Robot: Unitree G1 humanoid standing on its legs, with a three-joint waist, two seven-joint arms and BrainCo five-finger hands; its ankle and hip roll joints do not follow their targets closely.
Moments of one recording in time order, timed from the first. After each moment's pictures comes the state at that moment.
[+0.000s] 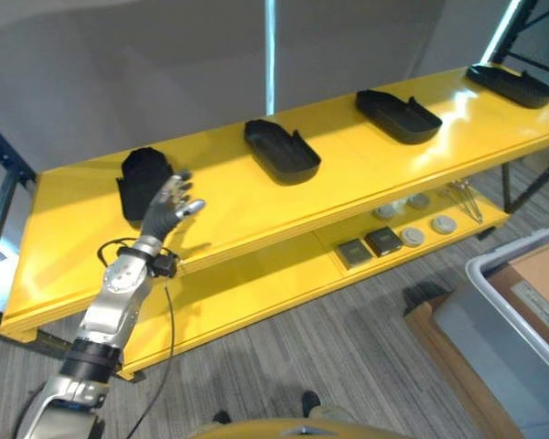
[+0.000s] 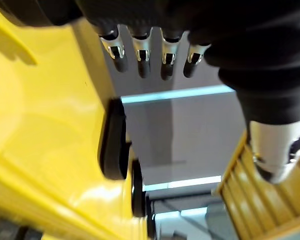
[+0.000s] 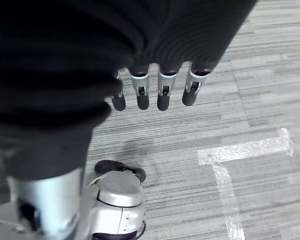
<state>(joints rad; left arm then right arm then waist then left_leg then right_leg) -0.21 0.53 -0.20 0.05 -0.40 -0.05 -0.17 0.16 -0.33 0.15 1.20 -0.09 0.06 0.00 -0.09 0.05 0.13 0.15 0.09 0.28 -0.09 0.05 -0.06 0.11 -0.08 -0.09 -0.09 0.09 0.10</state>
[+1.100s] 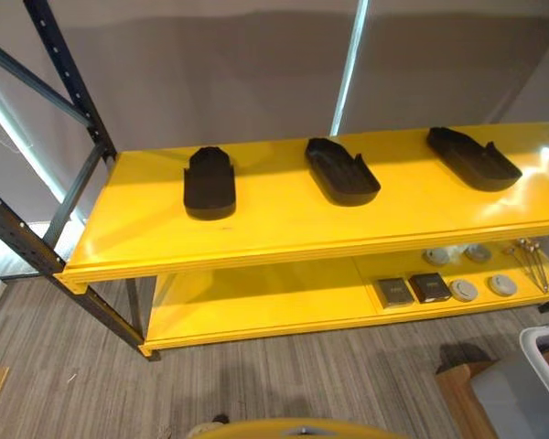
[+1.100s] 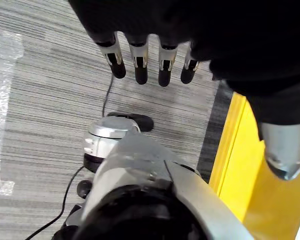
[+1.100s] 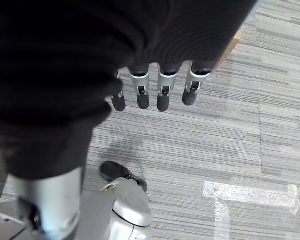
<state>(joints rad) 0.19 0.23 -0.08 1.27 -0.41 -0.08 -0.21 0.11 -0.28 0.19 1.28 -0.12 0.13 -0.03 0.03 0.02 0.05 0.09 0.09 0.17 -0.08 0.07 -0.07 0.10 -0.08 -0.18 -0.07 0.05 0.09</state>
